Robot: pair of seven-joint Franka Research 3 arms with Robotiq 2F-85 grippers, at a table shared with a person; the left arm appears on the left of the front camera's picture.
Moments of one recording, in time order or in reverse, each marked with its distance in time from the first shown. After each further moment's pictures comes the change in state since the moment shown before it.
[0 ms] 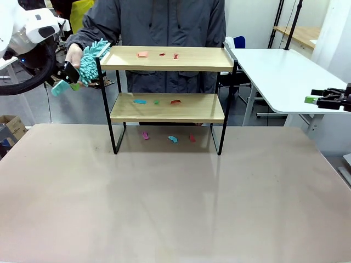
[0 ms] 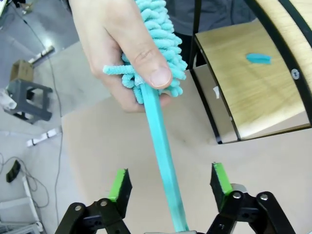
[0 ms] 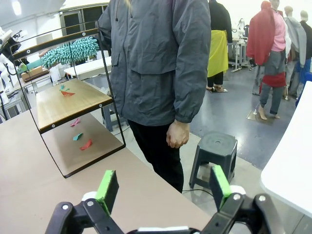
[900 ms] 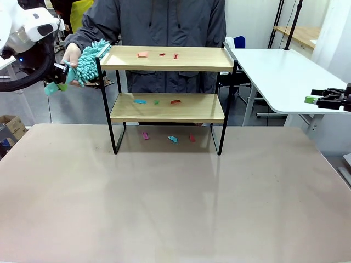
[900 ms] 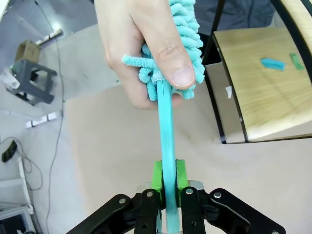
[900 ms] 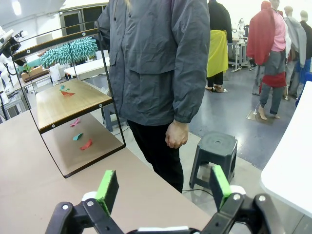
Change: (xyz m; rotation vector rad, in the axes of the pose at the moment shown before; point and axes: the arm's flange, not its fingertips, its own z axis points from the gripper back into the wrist) left arm -0.001 0.006 0.002 0.037 0.029 0.102; right arm 0.000 0.000 0.000 0.000 0.000 0.000
